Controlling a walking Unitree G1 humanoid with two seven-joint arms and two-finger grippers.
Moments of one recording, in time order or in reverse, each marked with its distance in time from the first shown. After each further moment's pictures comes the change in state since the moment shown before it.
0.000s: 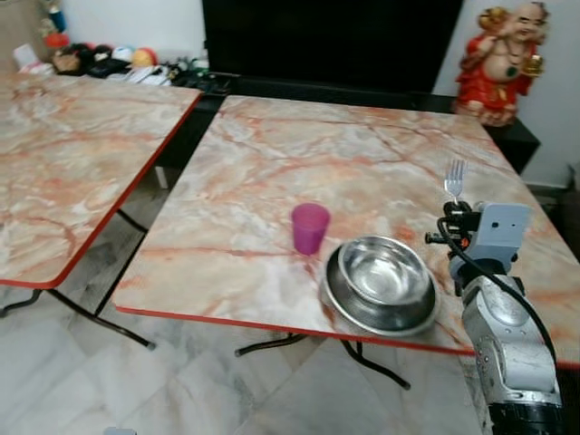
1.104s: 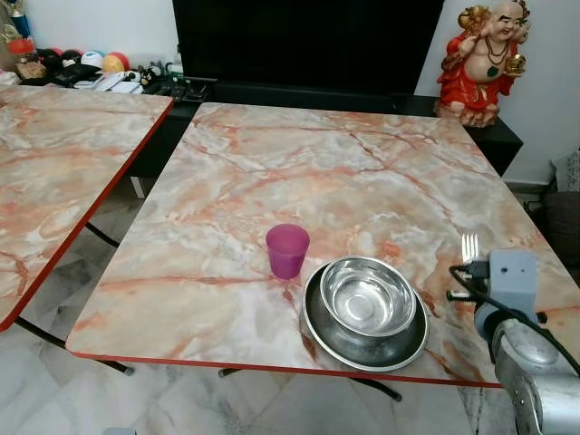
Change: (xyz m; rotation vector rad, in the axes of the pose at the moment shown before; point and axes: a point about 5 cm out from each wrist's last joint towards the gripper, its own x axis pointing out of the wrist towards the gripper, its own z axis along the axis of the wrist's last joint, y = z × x) left arm 0.003 -0.006 0.007 -0.001 -0.020 -0.026; right arm -0.049 -0.044 -0.053 -0.125 0.460 -0.109
